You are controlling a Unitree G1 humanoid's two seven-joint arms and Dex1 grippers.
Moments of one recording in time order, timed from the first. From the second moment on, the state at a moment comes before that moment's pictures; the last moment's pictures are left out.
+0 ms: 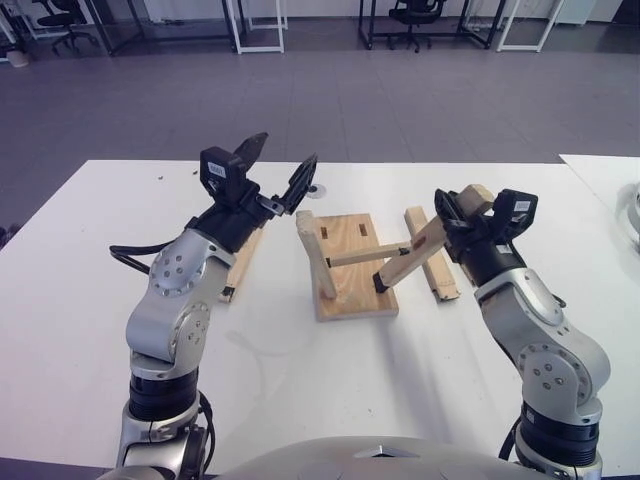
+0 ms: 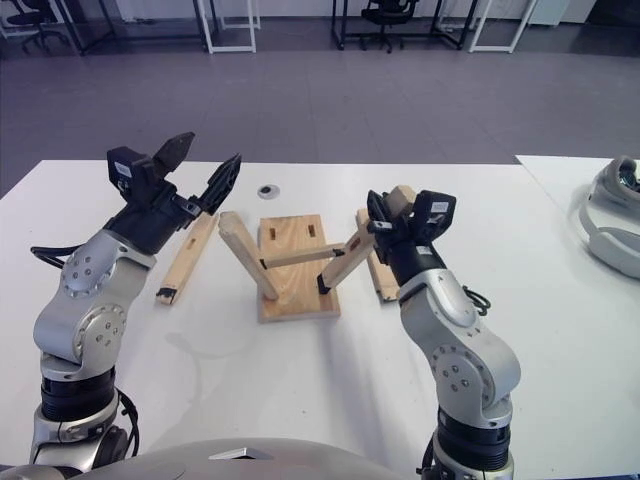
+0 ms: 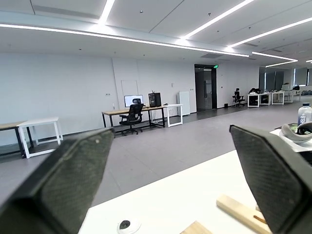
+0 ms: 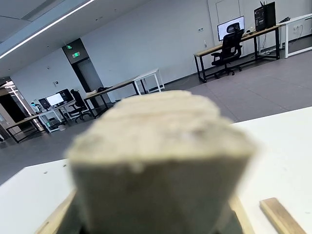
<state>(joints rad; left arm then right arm) -0.25 0.25 0.04 -0.59 -0.44 0.46 -0.30 -0.07 -0.20 -0.10 -0.71 0.73 0.73 -0.25</state>
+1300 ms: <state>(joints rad) -0.27 0.09 -0.15 -0.51 -0.27 0.32 -0.20 -0.27 -0.35 -0.33 -0.60 0.87 0.62 0.18</state>
